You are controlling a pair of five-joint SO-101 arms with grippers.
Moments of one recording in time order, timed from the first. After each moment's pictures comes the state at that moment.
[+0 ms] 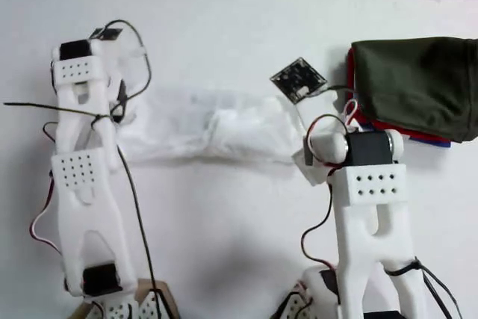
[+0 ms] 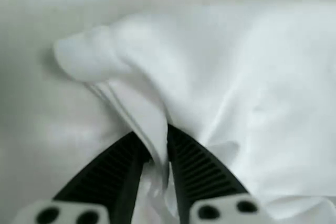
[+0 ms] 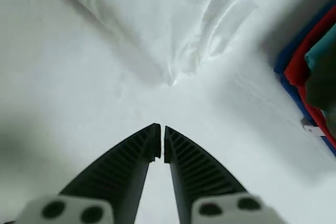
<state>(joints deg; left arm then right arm) -20.1 65.8 -63.3 100.7 -10.6 -7.8 -34.5 27.3 85.1 32.8</state>
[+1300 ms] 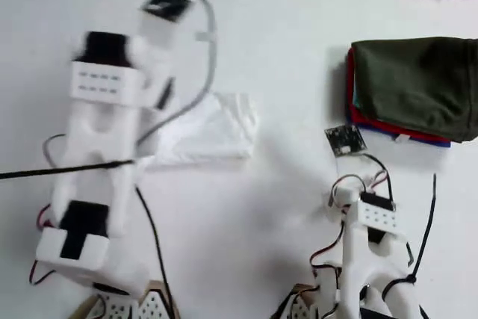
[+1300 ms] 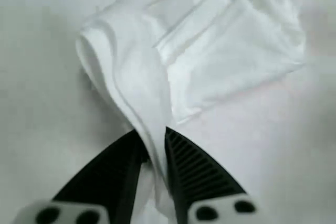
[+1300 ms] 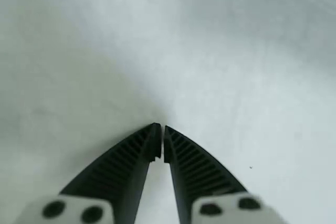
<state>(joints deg) 3.8 4.0 -21.0 99.0 -13.3 13.3 -34.9 75.7 36.5 32.7</state>
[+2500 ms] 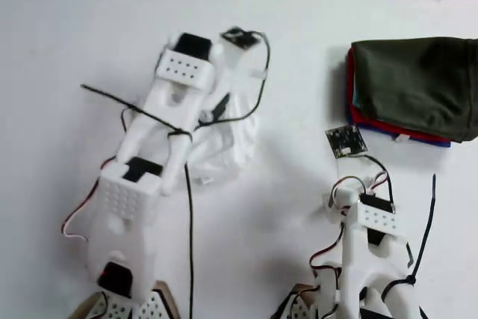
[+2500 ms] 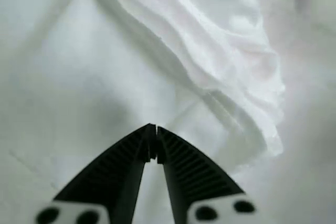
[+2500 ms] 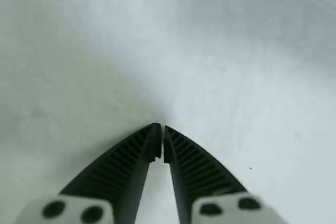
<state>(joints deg) 13.0 37.4 -37.2 98.1 -14.4 13.4 -35.0 76.3 35.7 32.7</state>
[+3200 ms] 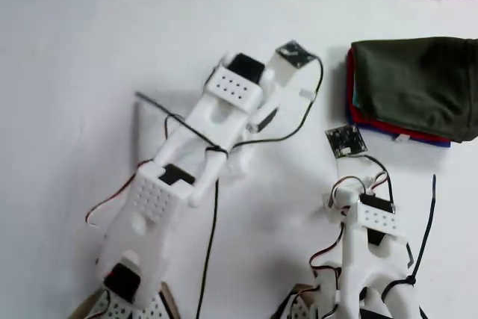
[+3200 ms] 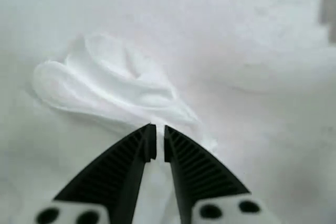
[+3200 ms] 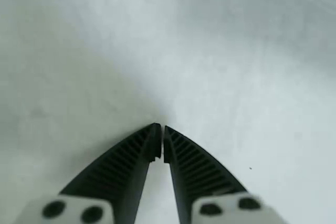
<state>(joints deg) 24.0 45.0 -51.6 95.7 -11.6 13.4 -35.2 76.3 35.7 32.7</state>
